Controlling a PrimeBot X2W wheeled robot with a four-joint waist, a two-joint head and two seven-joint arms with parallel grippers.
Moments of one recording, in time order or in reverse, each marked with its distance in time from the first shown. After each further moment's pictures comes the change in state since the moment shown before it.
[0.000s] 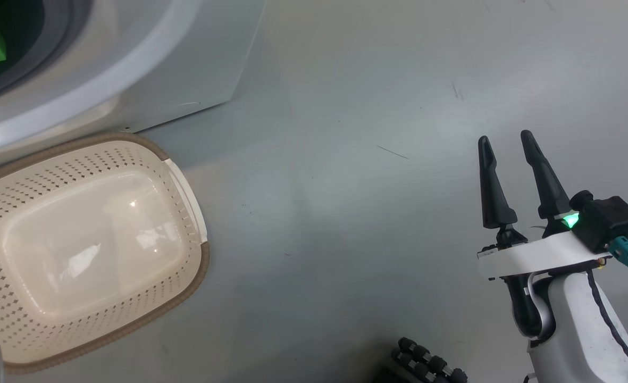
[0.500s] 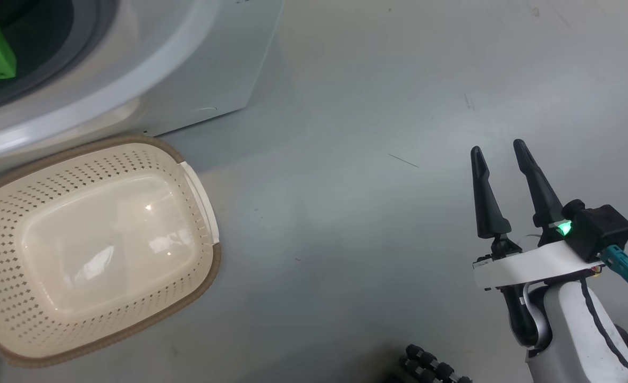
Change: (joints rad) left arm 0.066 0.003 0.012 -0.097 -0.009 -0.008 -0.007; right arm 0.023 -0.012 0.028 -0.017 -0.006 -0.011 0.000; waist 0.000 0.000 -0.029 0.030
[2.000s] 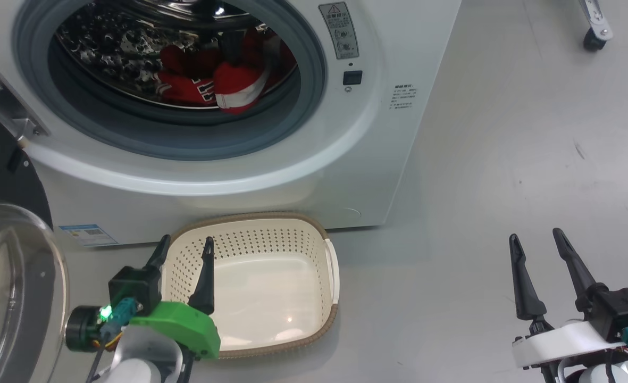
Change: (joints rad) left arm 0.917 -0.223 -0.182 -0.435 0.012 0.052 -0.391; right arm 0.293 -0.108 -0.022 -0.075 -0.053 -0.101 0.000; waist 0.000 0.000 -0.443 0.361
